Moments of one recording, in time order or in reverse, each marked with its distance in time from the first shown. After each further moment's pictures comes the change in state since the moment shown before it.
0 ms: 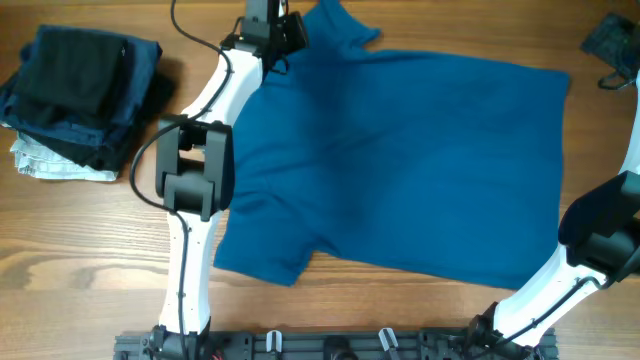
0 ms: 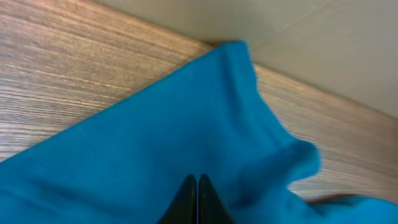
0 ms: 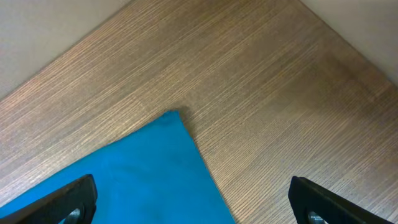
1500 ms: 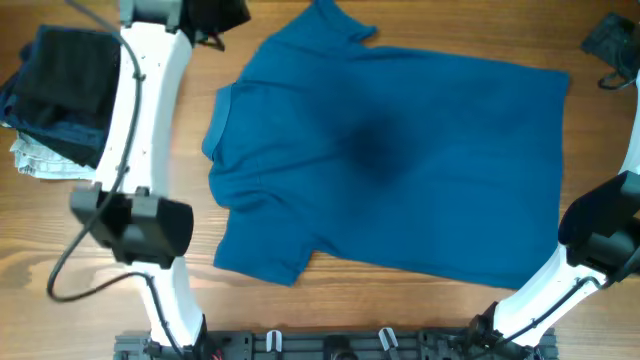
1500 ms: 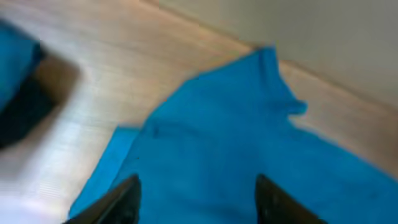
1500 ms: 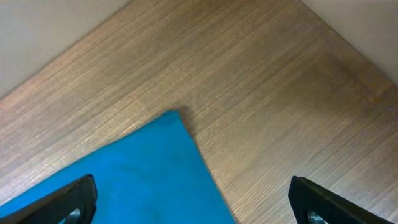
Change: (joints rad) left arm 0.094 -0.442 0.213 -0.879 -0.196 0.064; right arm 0.000 0.000 0.000 -0.001 0.000 0.000
